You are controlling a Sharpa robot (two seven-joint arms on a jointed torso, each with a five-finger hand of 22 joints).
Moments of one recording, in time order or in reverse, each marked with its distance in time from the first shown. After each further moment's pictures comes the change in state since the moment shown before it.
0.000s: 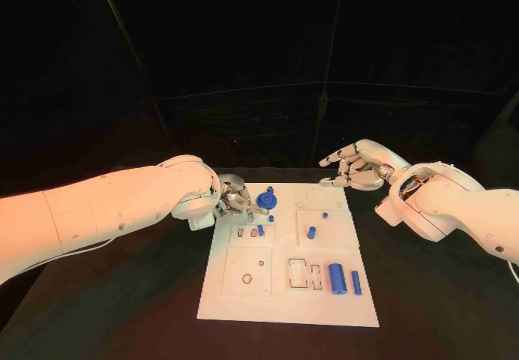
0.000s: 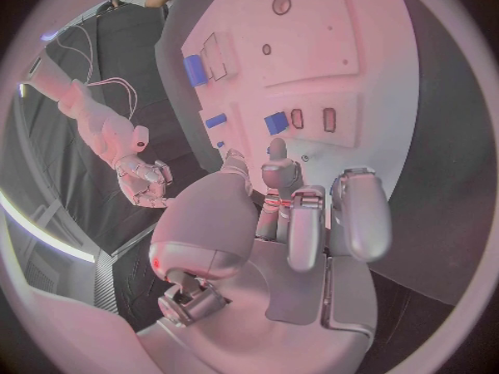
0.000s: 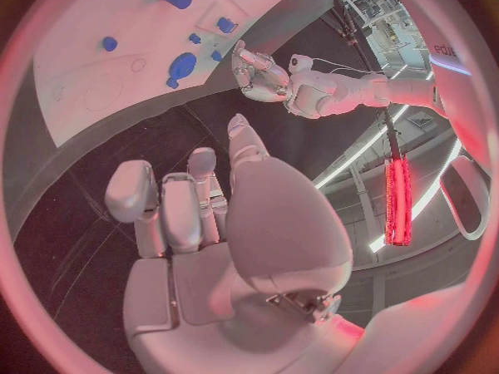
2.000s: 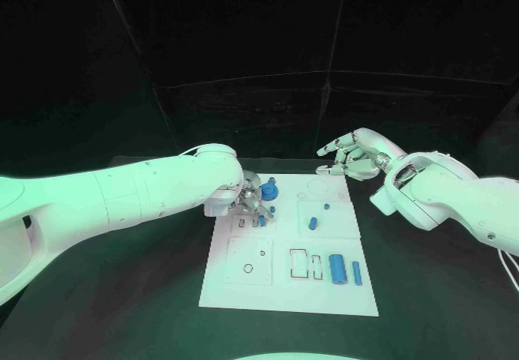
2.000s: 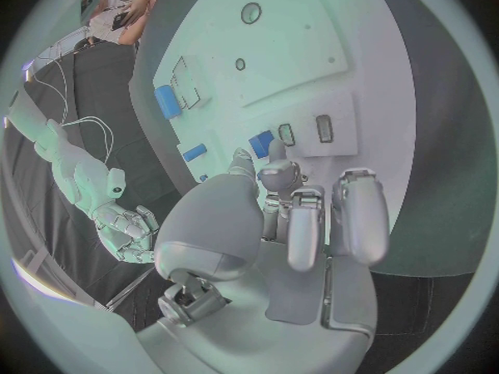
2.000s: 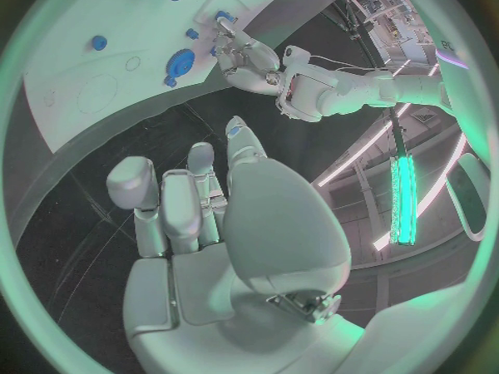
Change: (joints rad) left arm 0.010 0.159 -0.038 -0.127 -0.123 0.161 -0.065; left_hand 0.094 0.032 -0.003 -0.023 0.000 -0.039 -0.010 0.070 0.095 0.004 -0.004 0.027 0.011 0.000 -0.006 0.000 0.000 -0.015 0.000 0.000 0.030 0.048; right arm 0.002 0.038 0.000 -0.017 0.017 -0.018 -0.026; right_hand 0.021 0.013 -0.015 0.015 0.047 0.003 -0.004 0.014 0.000 -0.004 -0.001 -0.025 -0.049 0.000 0.000 -0.041 -0.039 -0.001 -0.011 -0.005 -0.041 -0.051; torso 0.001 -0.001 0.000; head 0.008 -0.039
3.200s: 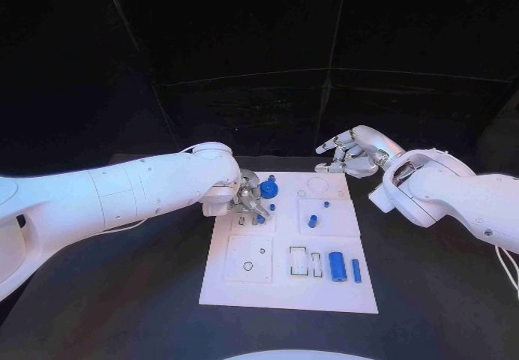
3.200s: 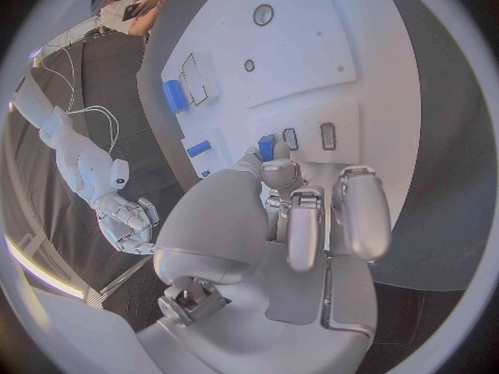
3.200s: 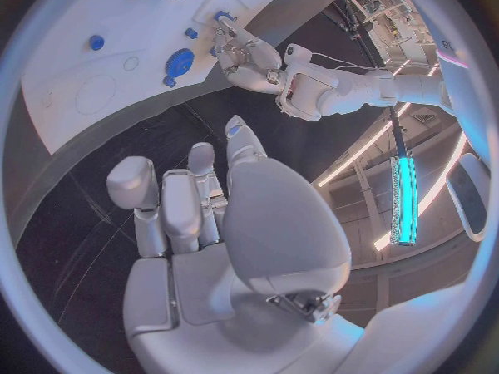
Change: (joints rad) left arm -0.001 -0.019 -0.002 0.009 0.072 -0.021 0.003; left_hand 0.172 -0.036 0.339 -0.027 0.000 -0.042 -0.003 0.006 0.039 -0.006 -0.016 -0.022 -0.030 -0.004 -0.011 0.000 0.000 0.000 0.000 0.000 -0.031 -0.035; right arm 0.000 0.007 0.000 -0.006 0.001 0.000 -0.001; right_hand 0.005 -0.005 0.000 0.000 0.004 0.000 0.000 0.000 0.000 0.004 -0.004 0.004 0.000 0.004 -0.004 -0.005 -0.004 0.000 0.000 0.000 0.000 -0.002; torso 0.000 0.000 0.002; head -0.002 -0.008
